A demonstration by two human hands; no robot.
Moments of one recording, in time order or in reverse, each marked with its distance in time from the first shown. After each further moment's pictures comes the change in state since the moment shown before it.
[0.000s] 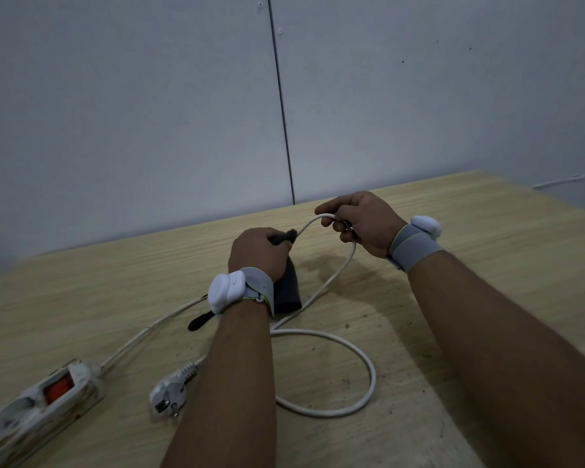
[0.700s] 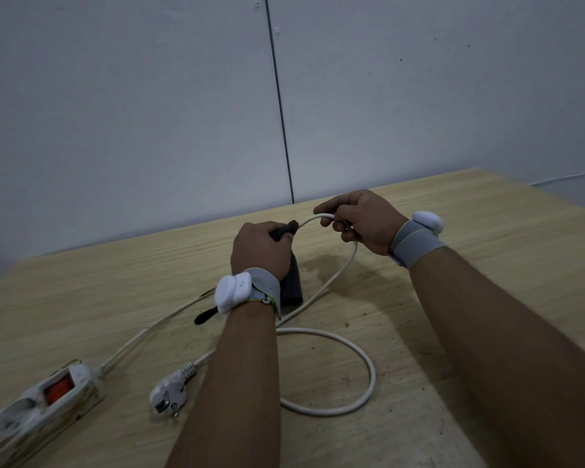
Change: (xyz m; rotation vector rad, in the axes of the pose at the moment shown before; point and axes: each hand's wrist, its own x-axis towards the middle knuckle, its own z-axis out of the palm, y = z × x) left_hand -0.004 0.007 0.005 -0.051 0.133 0.021; right_hand 0.000 -0.001 -0.003 -0.034 -0.030 0.013
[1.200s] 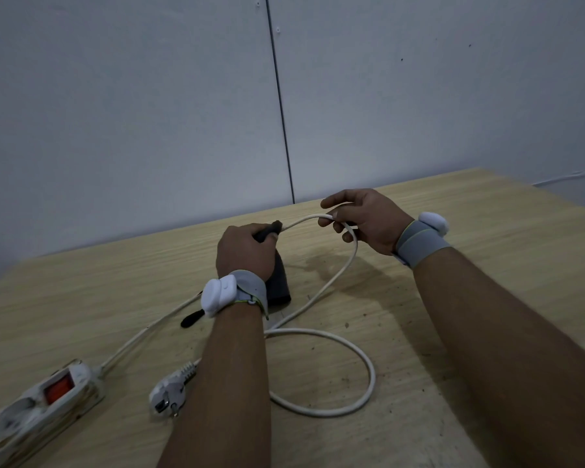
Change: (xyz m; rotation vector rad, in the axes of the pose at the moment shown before) left_hand 0.004 -0.017 -0.010 -0.029 0.070 -0.048; right_hand 0.001 0.005 -0.011 0.047 -0.044 0.004
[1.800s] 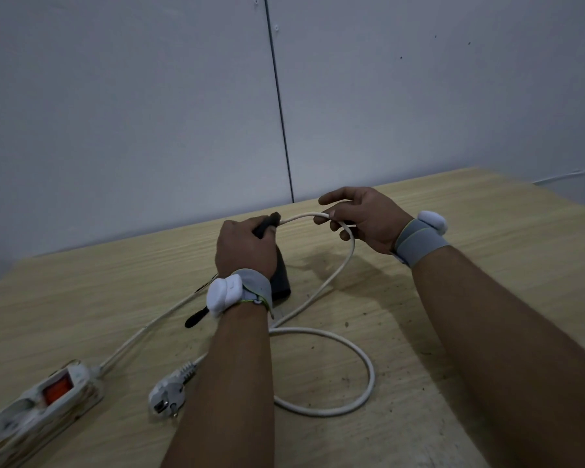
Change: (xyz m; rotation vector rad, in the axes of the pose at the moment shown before) left_hand -0.001 0.004 0.004 0.023 0.072 -0.023; right_hand -0.002 -0.003 0.002 0.030 -0.025 -0.016
